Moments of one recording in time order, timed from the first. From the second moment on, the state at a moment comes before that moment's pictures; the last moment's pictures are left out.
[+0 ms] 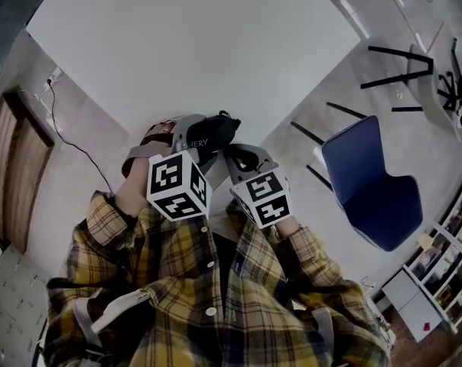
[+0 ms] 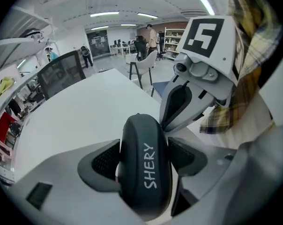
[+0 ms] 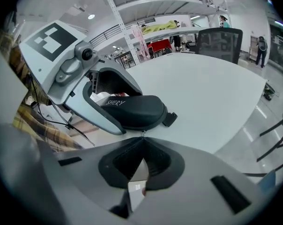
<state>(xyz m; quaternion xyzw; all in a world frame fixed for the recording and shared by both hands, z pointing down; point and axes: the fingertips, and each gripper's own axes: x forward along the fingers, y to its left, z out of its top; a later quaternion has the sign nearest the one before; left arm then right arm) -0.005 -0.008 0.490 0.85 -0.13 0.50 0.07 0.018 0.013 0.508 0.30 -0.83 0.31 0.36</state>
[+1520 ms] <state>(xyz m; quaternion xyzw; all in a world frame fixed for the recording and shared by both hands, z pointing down) -0.006 -0.007 0.494 0.87 -0.11 0.47 0.07 0.011 -0.057 0.497 -0.01 -0.83 -0.12 0.55</state>
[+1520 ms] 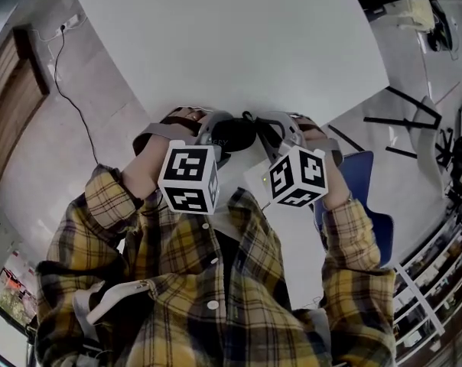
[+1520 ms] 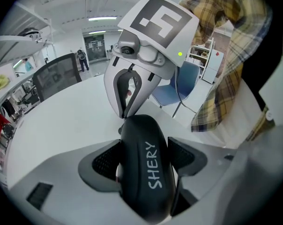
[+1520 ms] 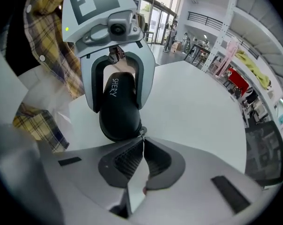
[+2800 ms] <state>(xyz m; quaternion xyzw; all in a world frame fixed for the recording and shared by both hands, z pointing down) -0.023 -0.036 0.393 0.91 -0.21 0.32 0.17 0.018 -0.078 0.379 0.26 -0.90 0.15 0.33</state>
